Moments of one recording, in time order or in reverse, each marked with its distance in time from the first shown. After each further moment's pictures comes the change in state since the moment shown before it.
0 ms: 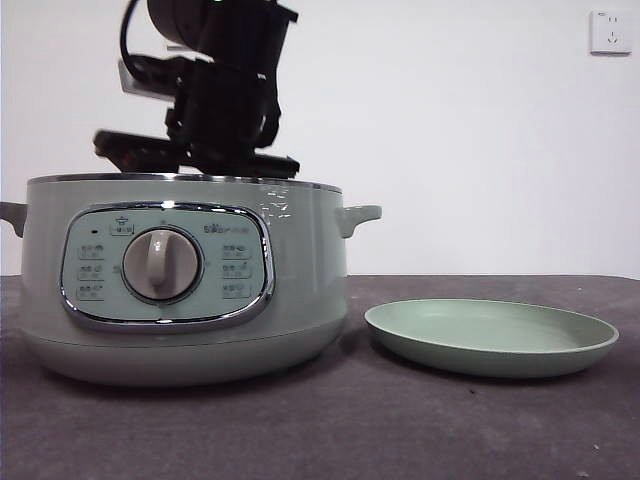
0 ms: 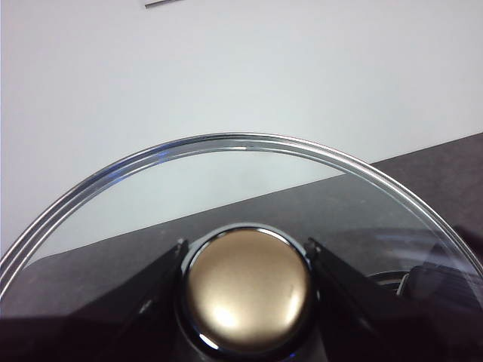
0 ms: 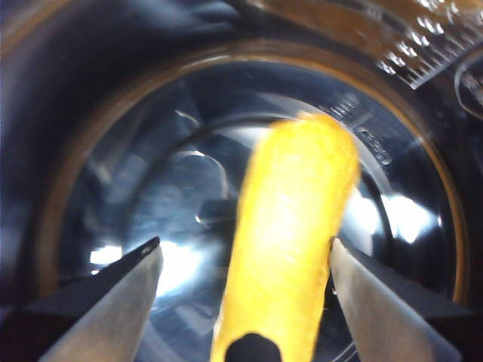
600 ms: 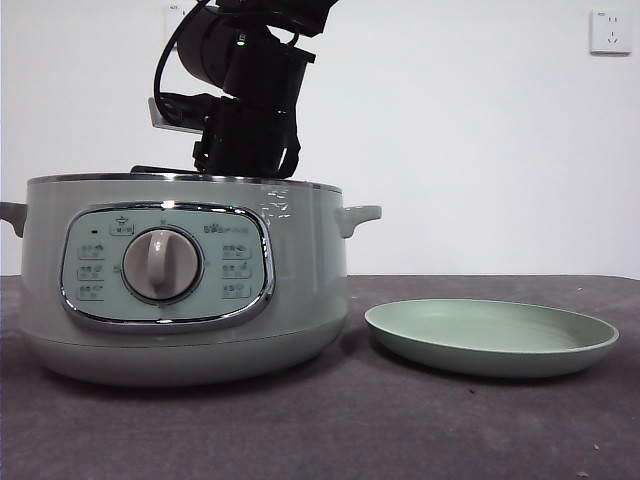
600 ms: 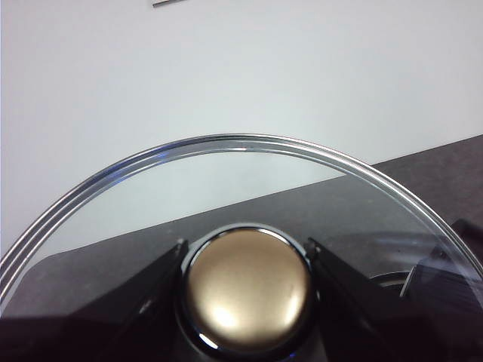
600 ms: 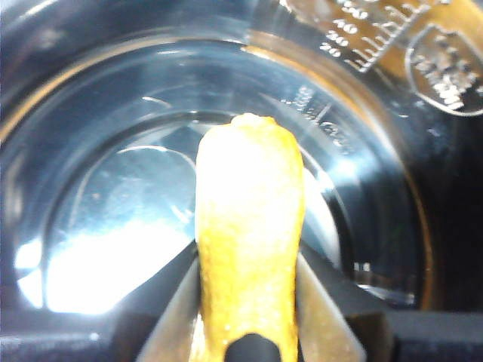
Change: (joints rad) left arm 0.000 0.000 0.000 0.000 -0.018 0.003; right arm -0.055 0.032 0.000 0.021 -0.026 -0.023
